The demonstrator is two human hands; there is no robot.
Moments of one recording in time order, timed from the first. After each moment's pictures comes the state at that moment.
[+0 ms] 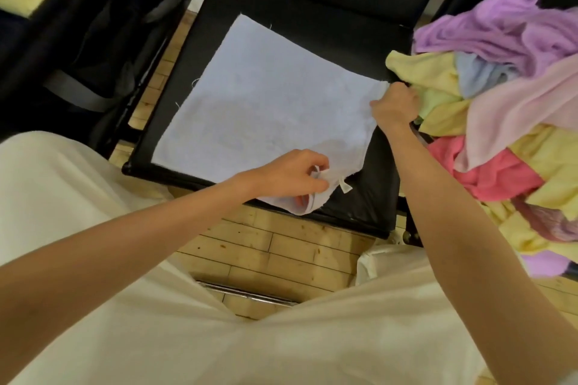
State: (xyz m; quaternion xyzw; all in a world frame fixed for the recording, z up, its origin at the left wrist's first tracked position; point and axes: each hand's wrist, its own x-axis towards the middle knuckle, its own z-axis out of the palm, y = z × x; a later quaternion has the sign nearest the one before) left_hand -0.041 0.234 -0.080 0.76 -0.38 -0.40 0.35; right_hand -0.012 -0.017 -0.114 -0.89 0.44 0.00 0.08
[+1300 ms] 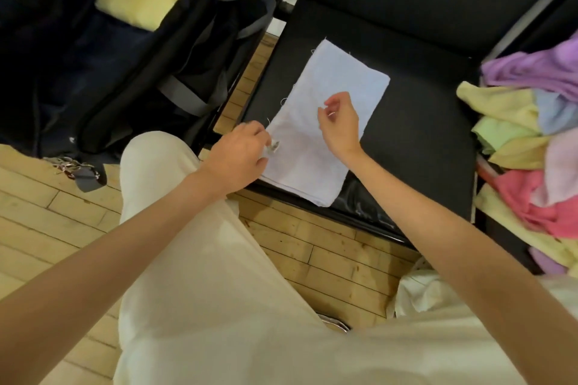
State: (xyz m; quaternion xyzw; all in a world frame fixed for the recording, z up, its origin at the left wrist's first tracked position) left_hand 0.038 0.429 -0.080 0.92 -0.34 -0.07 0.15; right_hand 0.040 0.214 -0.115 -0.86 0.19 -0.10 0.46
